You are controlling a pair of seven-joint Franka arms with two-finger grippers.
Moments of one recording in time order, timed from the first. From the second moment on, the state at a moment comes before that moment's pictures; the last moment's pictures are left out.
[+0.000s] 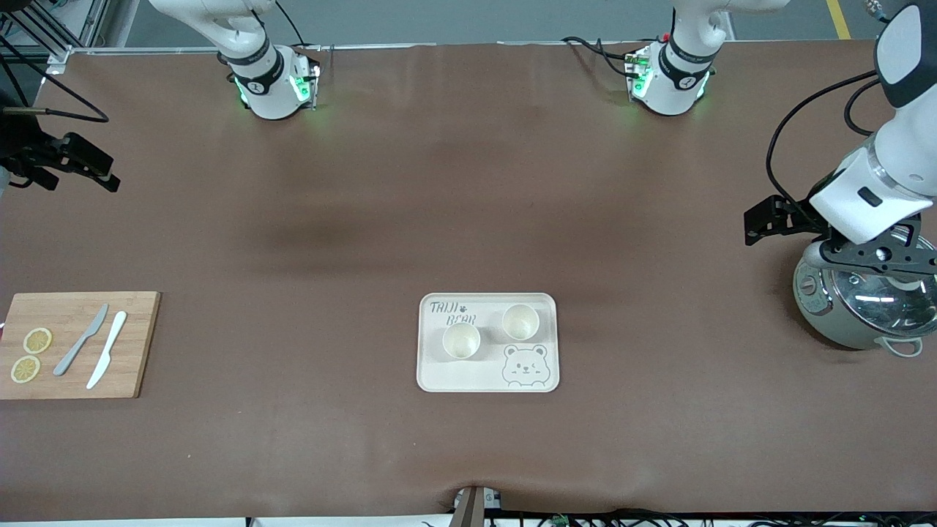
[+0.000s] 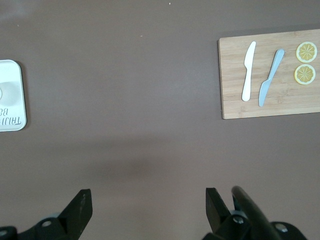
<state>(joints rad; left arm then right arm) -0.17 0.19 0.01 -1.39 -0.01 1.59 0.00 0.00 -0.15 -0.05 -1.76 0.02 1.67 0.01</state>
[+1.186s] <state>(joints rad) -0.18 0.19 0.01 -1.39 -0.01 1.59 0.00 0.00 -0.11 -0.05 -1.69 0.02 1.67 0.01</state>
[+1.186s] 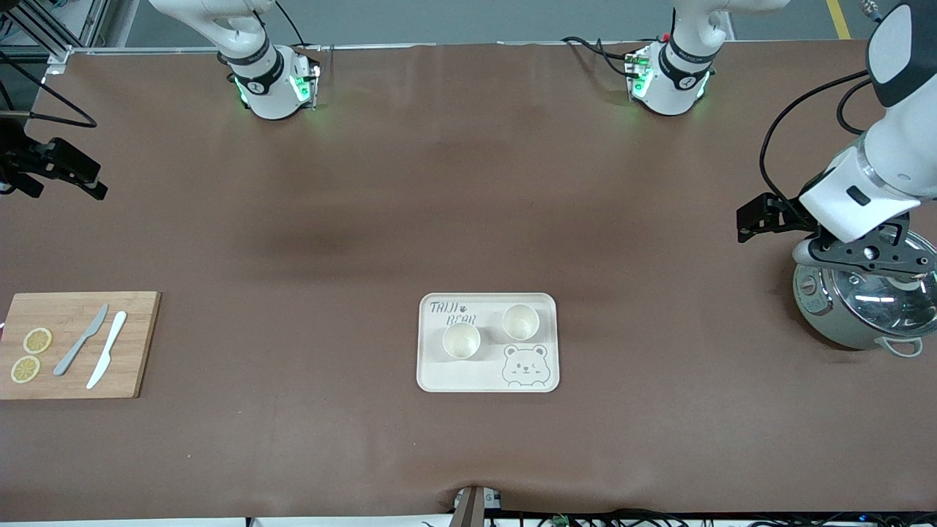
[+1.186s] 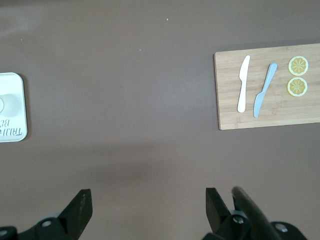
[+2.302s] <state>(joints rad) -0.19 0.20 0.01 -1.39 -0.01 1.63 0.00 0.00 -0.11 -0.05 -1.68 0.02 1.68 0.01</state>
